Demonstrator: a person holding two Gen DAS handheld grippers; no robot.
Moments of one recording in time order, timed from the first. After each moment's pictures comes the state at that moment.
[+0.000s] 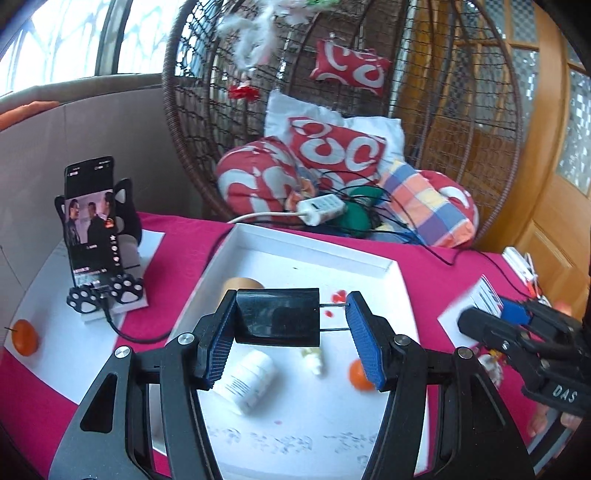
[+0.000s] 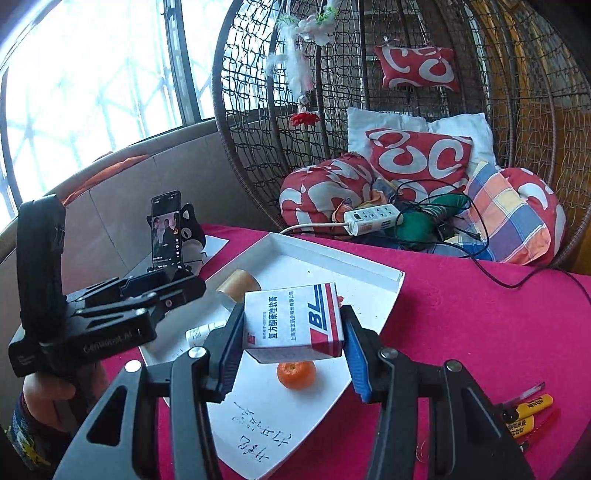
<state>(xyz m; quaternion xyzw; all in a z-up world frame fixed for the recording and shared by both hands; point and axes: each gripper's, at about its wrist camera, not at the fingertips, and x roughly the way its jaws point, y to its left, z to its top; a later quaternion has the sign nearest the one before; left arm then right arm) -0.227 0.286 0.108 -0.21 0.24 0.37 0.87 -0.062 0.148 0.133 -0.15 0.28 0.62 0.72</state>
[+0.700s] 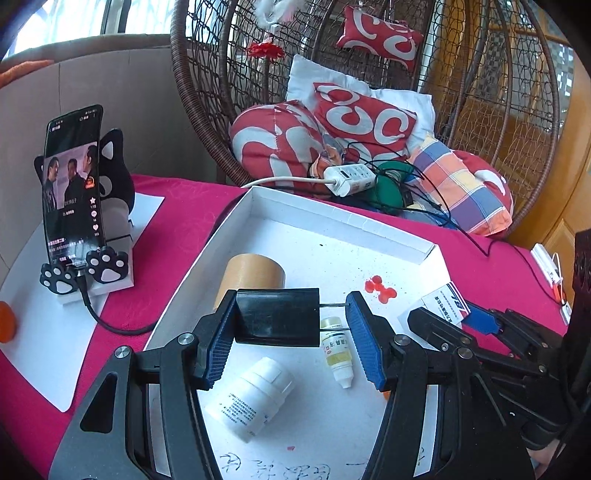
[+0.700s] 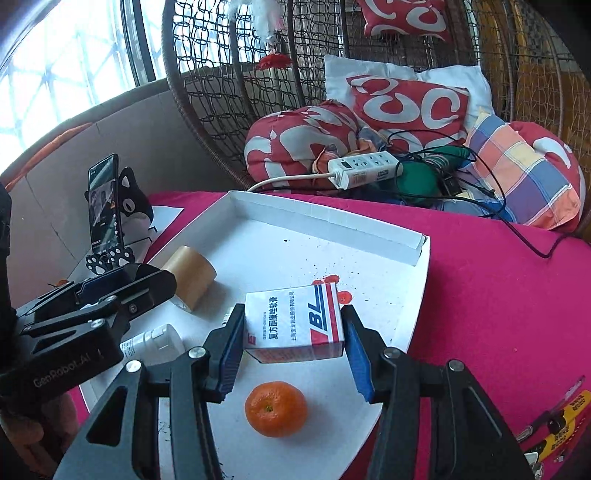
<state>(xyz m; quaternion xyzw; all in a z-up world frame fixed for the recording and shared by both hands) -0.197 0.321 0.061 -0.25 0.28 0.38 0.85 -0.046 0.220 0.067 -0.18 0.34 0.56 0.73</state>
